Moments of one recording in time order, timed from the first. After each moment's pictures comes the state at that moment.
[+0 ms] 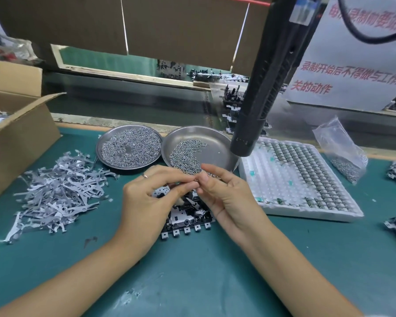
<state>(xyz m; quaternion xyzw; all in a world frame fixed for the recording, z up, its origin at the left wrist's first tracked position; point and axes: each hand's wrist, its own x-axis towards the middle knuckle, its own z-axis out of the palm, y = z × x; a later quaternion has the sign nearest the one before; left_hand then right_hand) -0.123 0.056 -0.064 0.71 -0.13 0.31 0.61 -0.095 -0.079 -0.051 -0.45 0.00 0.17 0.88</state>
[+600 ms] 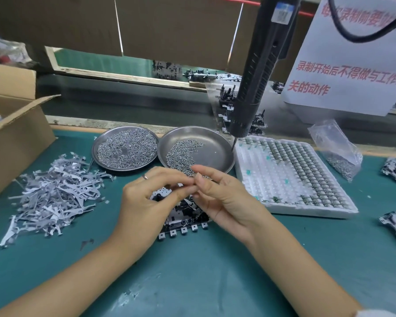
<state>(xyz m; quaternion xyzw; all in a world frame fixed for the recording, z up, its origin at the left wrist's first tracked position) -0.123 0.060 -0.067 0.73 -0.17 0.31 0.58 -0.095 -0.085 -0.042 -0.48 -0.02 0.25 0.84</state>
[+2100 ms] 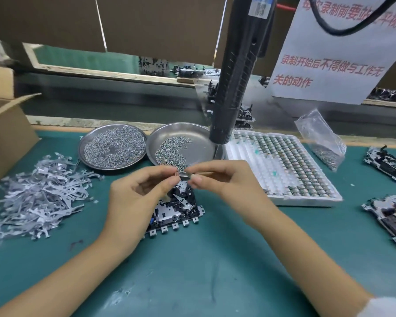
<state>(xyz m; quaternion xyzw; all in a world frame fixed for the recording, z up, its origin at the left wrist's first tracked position) -0.123 0.055 -0.066 0.67 -0.04 0.19 0.72 -0.100 -0.107 -0.027 -0.76 -0.15 0.07 0.63</state>
